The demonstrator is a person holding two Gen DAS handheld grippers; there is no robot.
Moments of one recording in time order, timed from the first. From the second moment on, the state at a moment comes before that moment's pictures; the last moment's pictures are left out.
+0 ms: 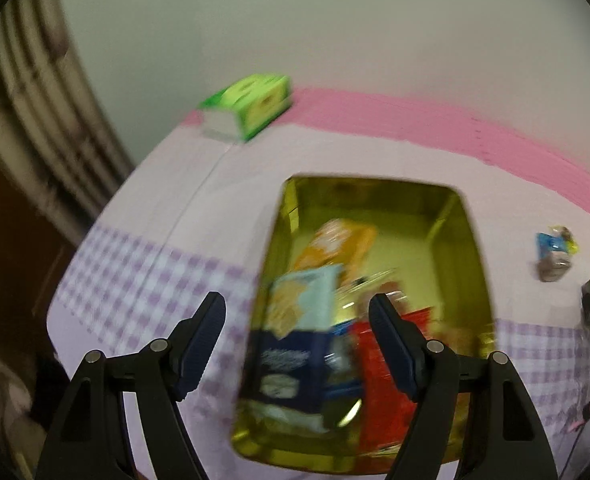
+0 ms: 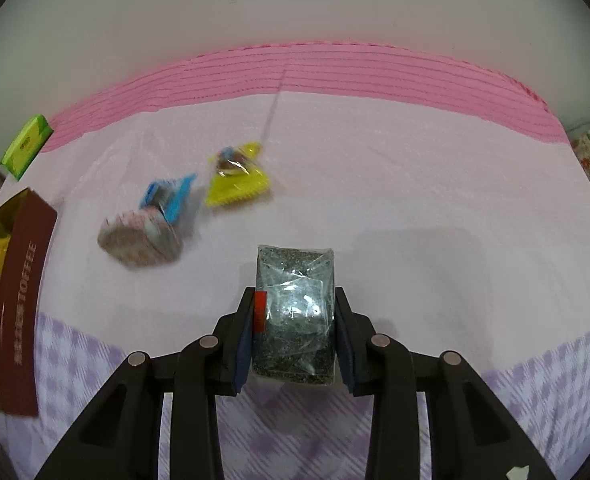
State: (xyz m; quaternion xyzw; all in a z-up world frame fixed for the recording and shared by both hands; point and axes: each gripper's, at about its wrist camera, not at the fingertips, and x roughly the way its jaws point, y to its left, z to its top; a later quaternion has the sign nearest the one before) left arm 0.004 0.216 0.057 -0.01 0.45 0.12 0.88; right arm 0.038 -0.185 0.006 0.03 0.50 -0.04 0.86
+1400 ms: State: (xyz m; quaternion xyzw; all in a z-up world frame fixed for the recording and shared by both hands) left arm 0.132 -0.045 -0.013 -0.01 0.53 -0.05 0.85; right arm -0.027 -0.240 0.005 0.03 0.54 -0.05 0.84
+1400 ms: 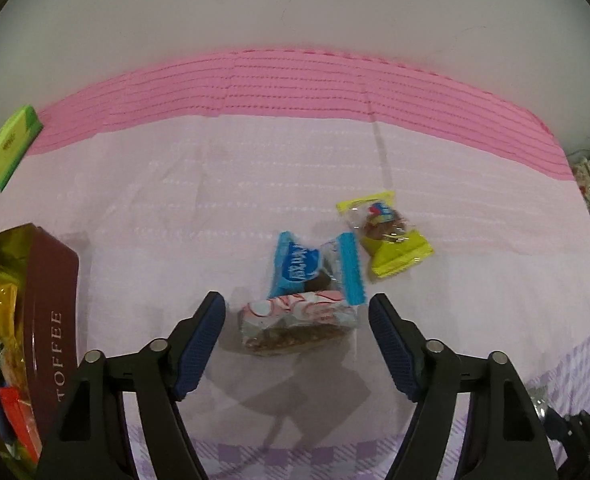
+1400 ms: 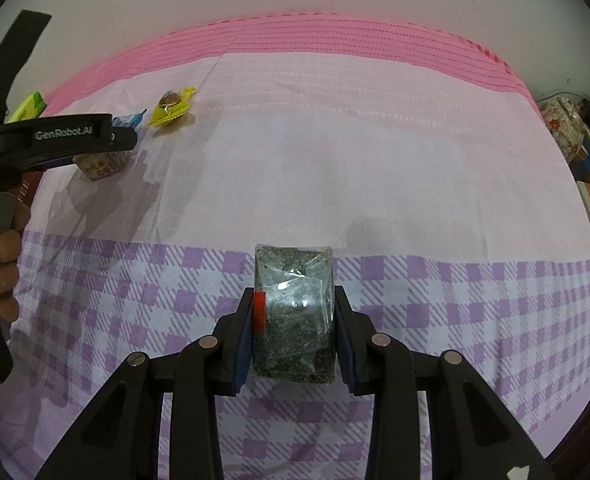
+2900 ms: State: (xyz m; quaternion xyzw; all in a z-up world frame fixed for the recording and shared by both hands) left arm 0.061 -0.010 0.040 0.00 0.50 -0.02 0.87; right arm -0.030 -0.237 0.004 0.02 0.52 -0.06 0.85
